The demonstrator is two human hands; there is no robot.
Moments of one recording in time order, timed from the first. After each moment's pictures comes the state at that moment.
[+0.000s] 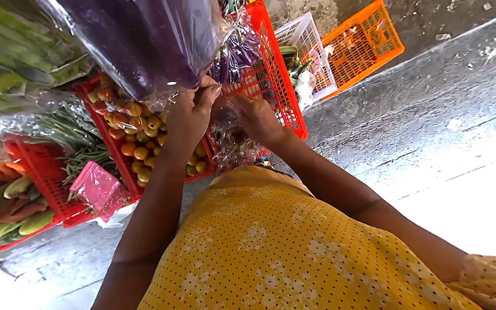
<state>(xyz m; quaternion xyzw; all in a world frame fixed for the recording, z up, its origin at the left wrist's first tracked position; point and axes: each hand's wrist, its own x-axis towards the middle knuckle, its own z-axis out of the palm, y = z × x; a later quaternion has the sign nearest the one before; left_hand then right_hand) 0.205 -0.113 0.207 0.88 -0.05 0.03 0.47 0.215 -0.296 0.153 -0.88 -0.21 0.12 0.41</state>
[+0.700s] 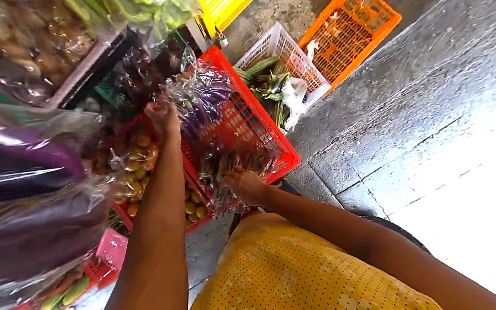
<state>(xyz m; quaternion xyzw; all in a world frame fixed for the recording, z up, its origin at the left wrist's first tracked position) 0.381 -0.100 0.016 0.87 0.30 -0.02 0.38 0.166 -0.312 0.041 -0.85 -0.26 0.31 0.33</state>
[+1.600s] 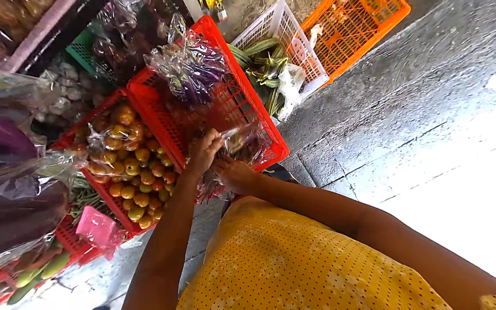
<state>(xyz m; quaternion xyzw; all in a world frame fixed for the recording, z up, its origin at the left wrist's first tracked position) 0.225 -0.176 0.055 0.84 -0.07 -0.24 0.48 0.165 -0.326 0.047 -0.83 -0.30 0.35 0.31</state>
